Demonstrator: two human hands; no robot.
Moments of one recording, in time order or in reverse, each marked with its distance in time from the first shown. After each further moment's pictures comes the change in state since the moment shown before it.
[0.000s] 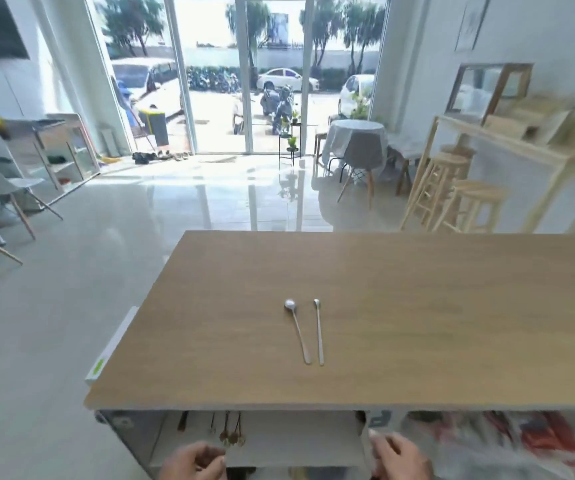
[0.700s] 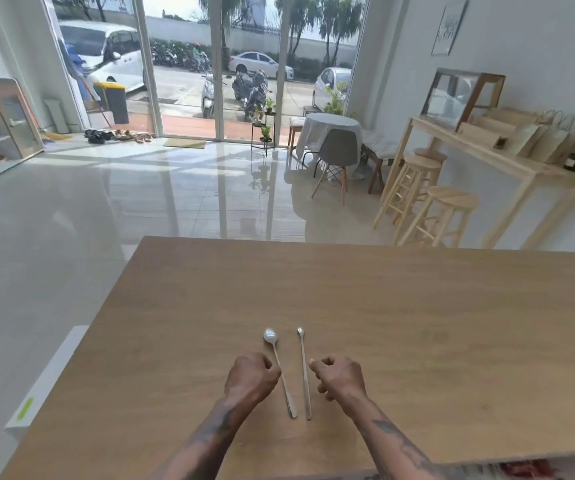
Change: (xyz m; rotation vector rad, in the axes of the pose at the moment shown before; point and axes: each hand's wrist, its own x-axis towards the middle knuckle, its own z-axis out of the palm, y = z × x) left_hand 0.188 0.165 0.057 0.174 -0.043 0.186; right_hand 0.126 -0.162 0.078 -0.258 -0.142 -0.102
